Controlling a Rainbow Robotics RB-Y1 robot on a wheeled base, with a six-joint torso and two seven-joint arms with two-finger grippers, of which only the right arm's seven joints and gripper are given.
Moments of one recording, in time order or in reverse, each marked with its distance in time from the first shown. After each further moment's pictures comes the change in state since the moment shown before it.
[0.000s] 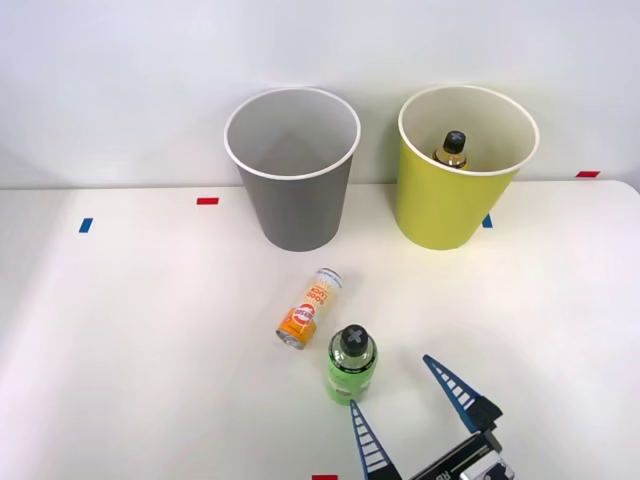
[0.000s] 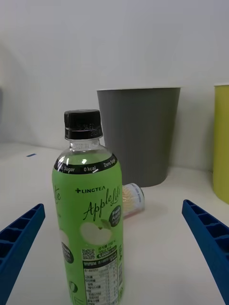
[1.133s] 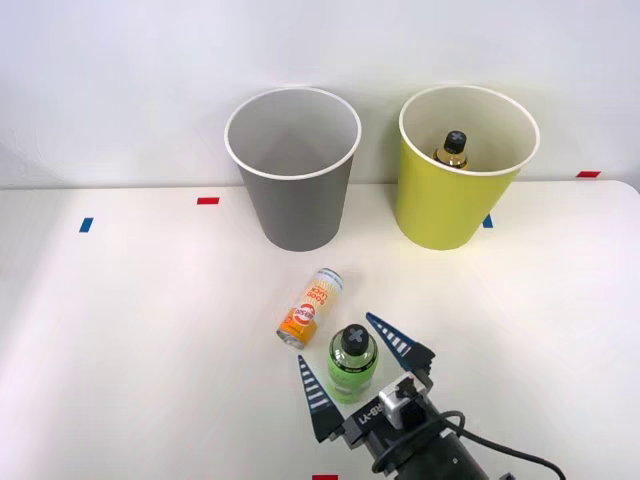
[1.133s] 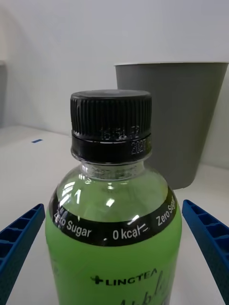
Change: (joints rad) arm -0.214 0.090 0.049 0.000 -0.317 0.239 0.273
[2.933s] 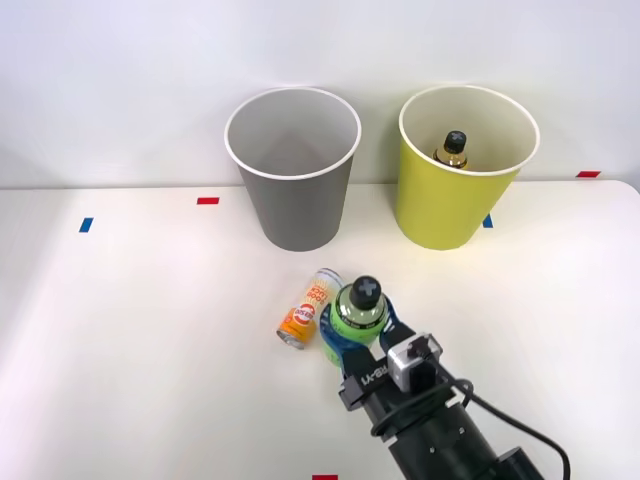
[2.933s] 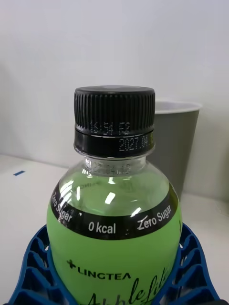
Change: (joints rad) arm 0.098 0.095 -0.167 -0.179 0.012 0.151 0.062
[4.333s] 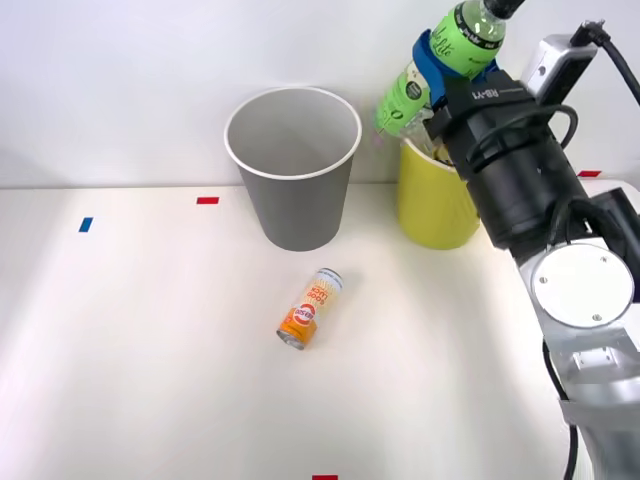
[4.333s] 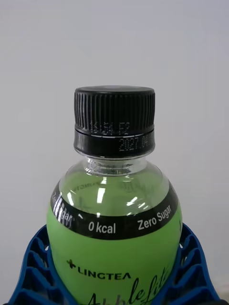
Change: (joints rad) arm -0.459 0.257 -0.672 0.007 -0.310 0.480 -0.044
